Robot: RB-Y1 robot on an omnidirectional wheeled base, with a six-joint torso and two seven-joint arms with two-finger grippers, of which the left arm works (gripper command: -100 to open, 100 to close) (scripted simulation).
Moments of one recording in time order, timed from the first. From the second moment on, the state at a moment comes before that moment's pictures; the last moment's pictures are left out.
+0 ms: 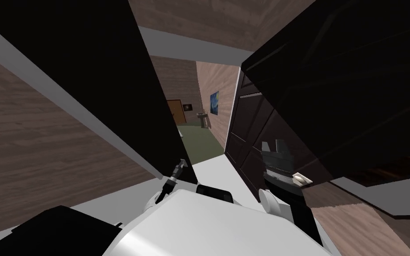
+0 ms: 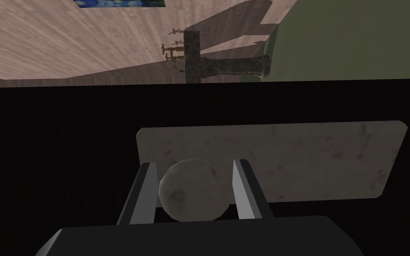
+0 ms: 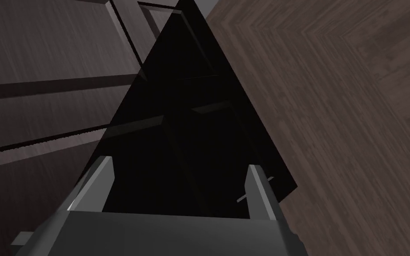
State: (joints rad) arm 0.18 0.40 -0.09 -0.71 0.05 -1.06 0.35
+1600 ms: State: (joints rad) arm -0.09 0.35 -0.12 -0.56 0.10 -0.94 0.29
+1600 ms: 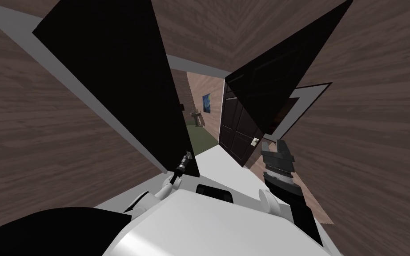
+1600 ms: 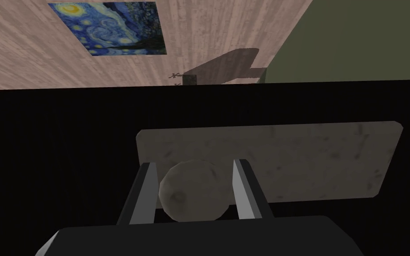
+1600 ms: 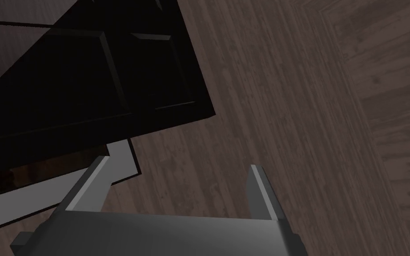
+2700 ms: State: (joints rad) arm -0.03 0.44 -0.21 -0.51 0.07 -1.10 0.40
